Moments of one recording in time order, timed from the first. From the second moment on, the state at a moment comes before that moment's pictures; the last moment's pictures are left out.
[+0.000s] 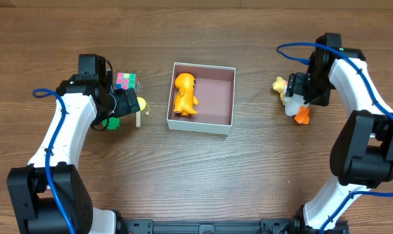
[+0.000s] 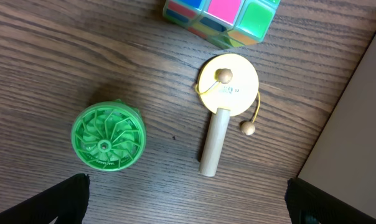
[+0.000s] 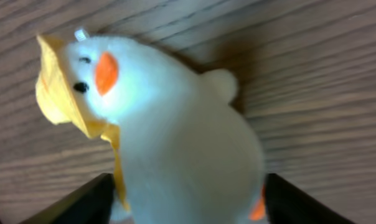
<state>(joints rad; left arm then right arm) 0.06 1.62 1.14 -0.84 0.10 -0.28 -0.11 2.00 1.52 -1.02 -0.07 0.14</state>
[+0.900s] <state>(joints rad) 0.06 1.62 1.14 -0.84 0.10 -0.28 0.53 1.55 1.44 -0.86 0.01 0.75</state>
